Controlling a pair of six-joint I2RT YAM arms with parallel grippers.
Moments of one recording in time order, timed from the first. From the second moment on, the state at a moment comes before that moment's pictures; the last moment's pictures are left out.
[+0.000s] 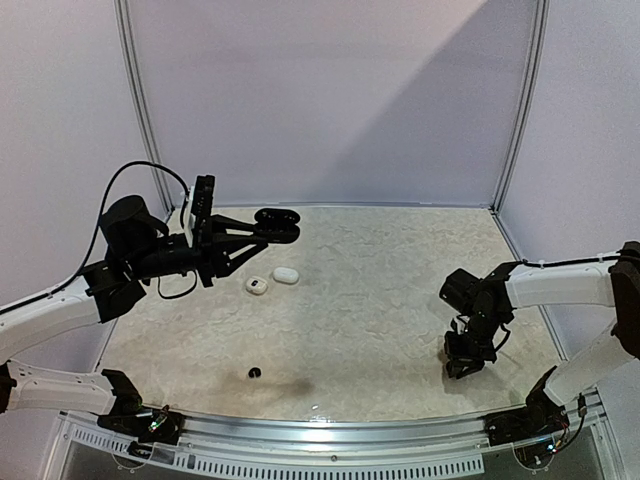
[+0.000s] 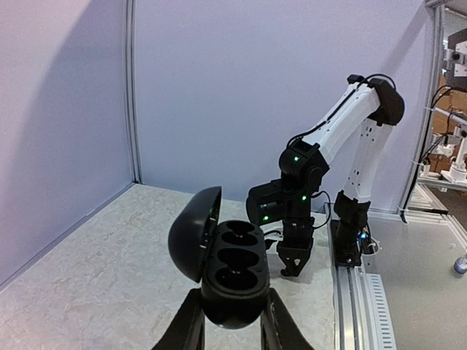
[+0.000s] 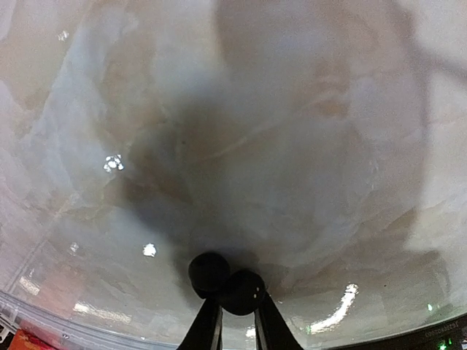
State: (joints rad) left arm -0.68 0.99 0.70 0.35 0.62 -0.09; right arm 0.65 1.46 0.71 -0.87 -0.20 0.81
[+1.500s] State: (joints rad) left arm -0.68 0.99 0.70 0.33 0.62 -0.07; right arm 0.60 1.41 0.80 -0.98 0.09 0.81
